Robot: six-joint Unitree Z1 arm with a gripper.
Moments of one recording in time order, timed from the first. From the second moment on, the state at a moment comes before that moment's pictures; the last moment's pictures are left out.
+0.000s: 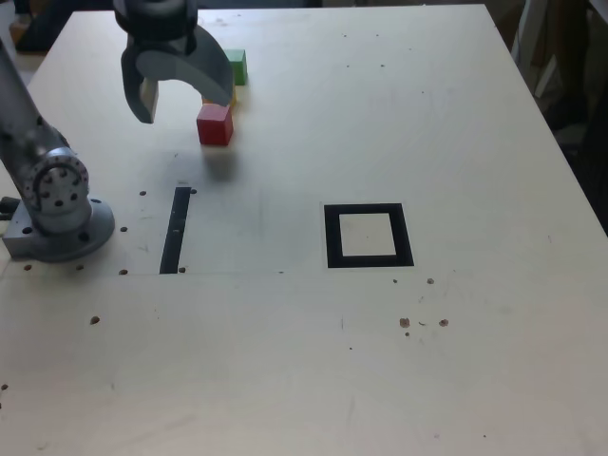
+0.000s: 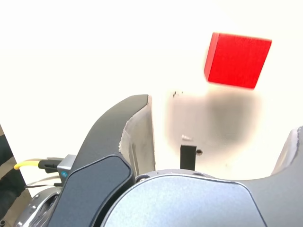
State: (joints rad) arm 0.67 1.49 -0.93 1.06 0.24 0.62
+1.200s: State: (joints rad) arm 0.76 1.78 -0.93 0.80 0.29 0.64
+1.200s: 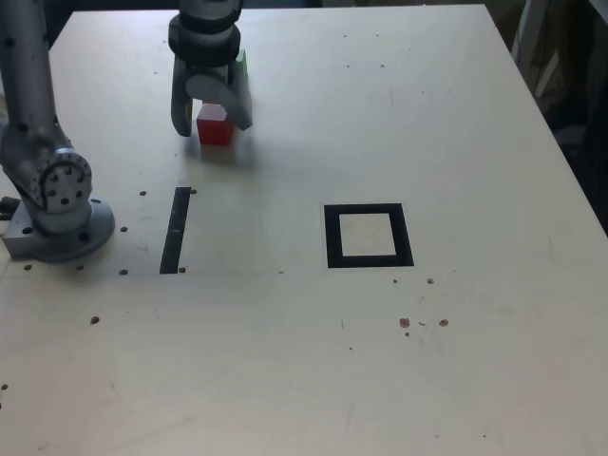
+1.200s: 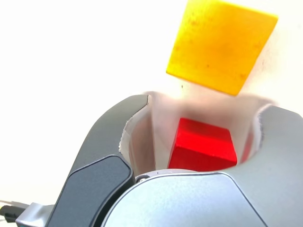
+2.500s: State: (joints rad) arm 0.20 1.77 -1.23 1.11 0.16 0.23
